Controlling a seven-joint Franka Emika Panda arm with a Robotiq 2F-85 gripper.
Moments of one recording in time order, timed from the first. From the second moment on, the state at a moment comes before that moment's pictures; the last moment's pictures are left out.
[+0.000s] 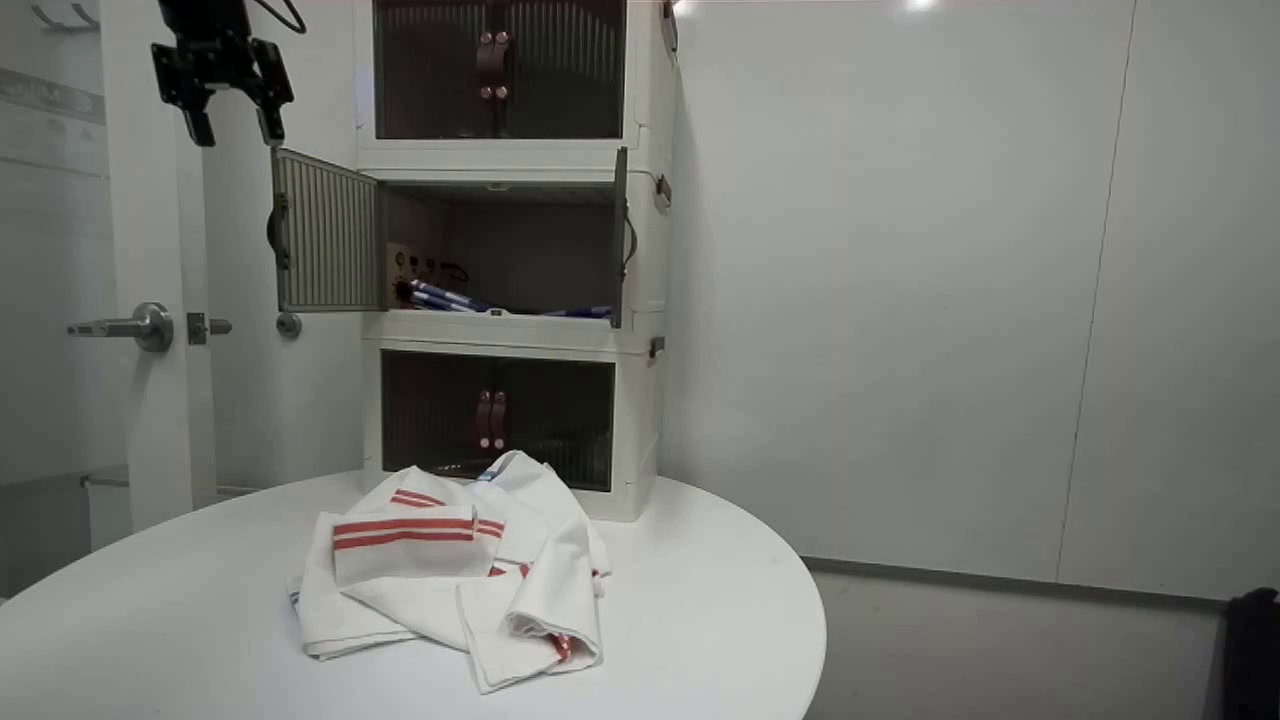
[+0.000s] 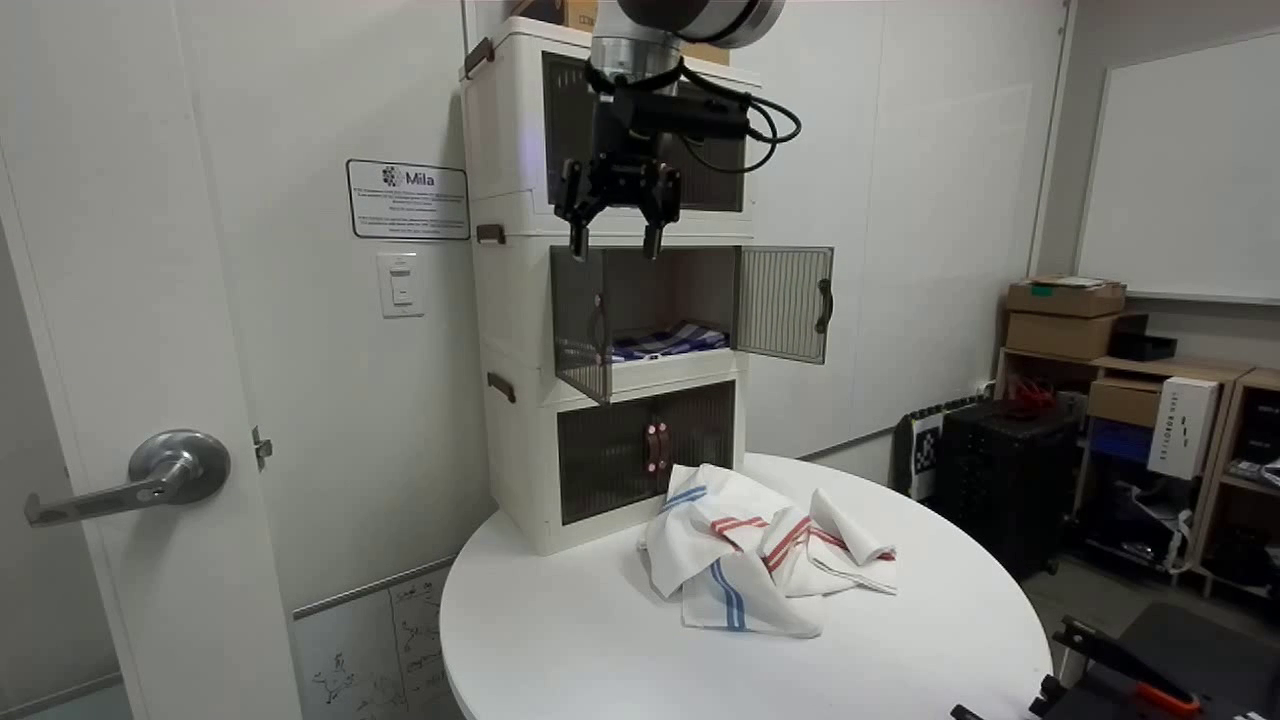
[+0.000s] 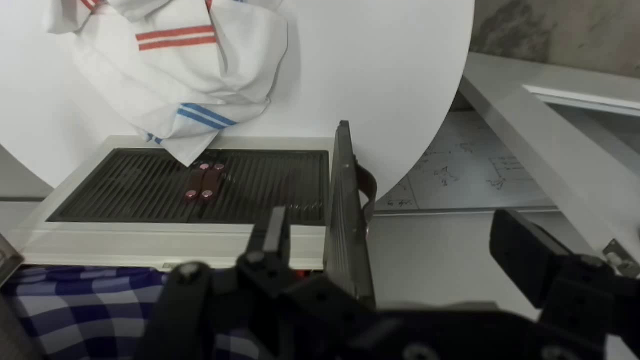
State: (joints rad) arm 0.16 0.01 0.20 -1.87 -0.14 2.13 0.42
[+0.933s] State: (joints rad) arm 0.20 0.14 0.17 -1.82 -0.73 2.17 0.90
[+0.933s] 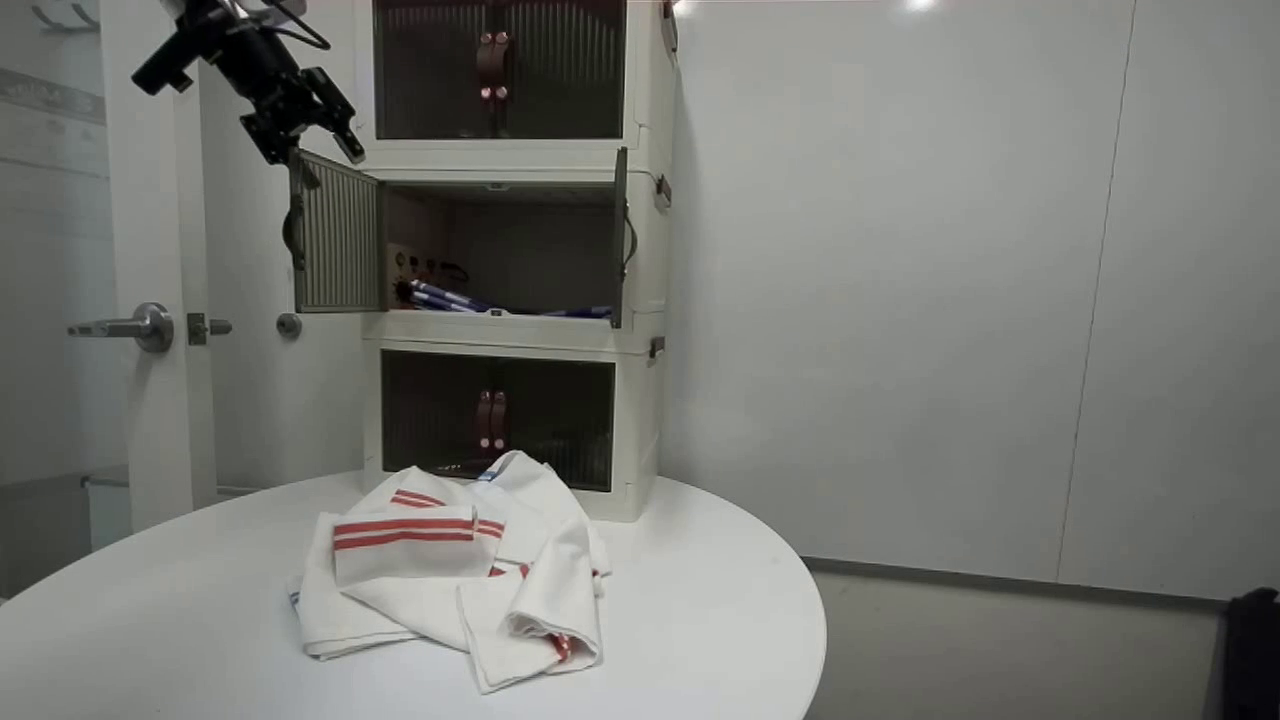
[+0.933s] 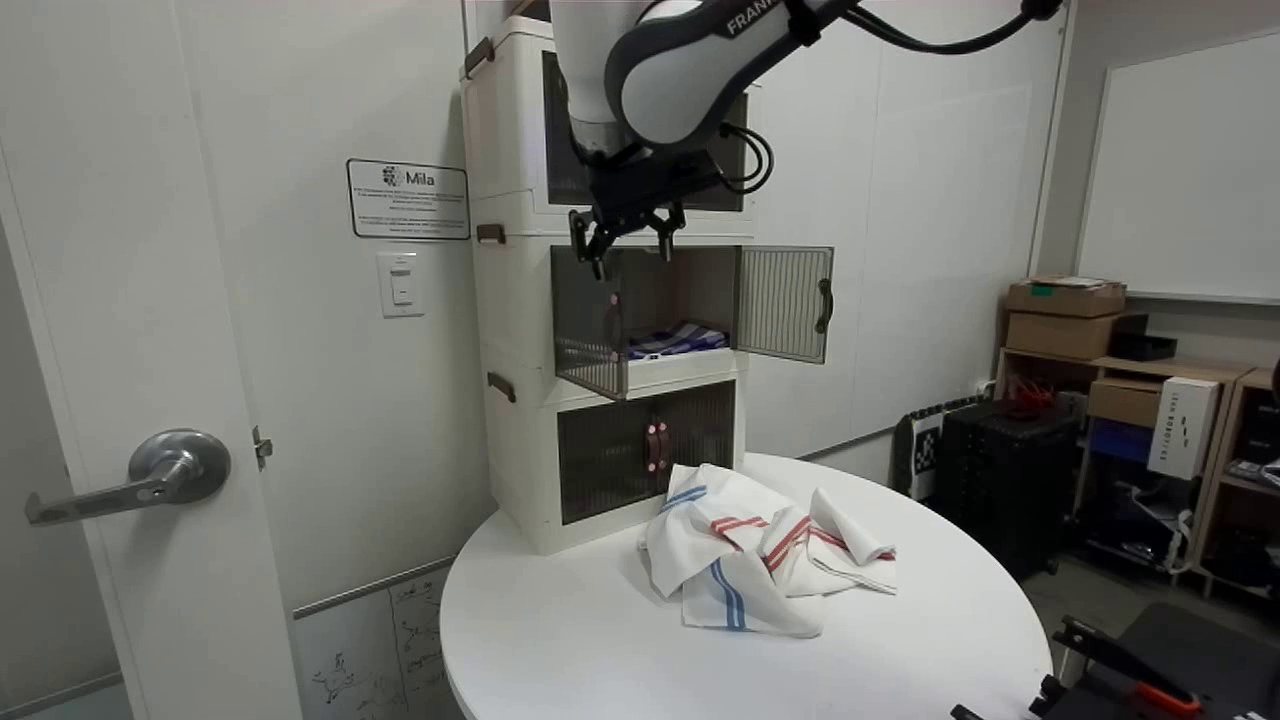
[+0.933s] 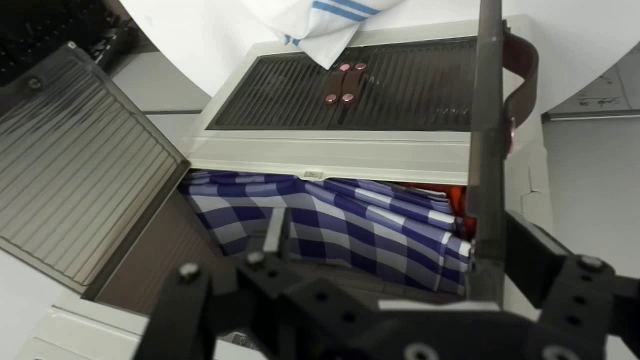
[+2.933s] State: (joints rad) arm 0.07 0.20 0.10 -1.77 -0.69 2.38 0.59
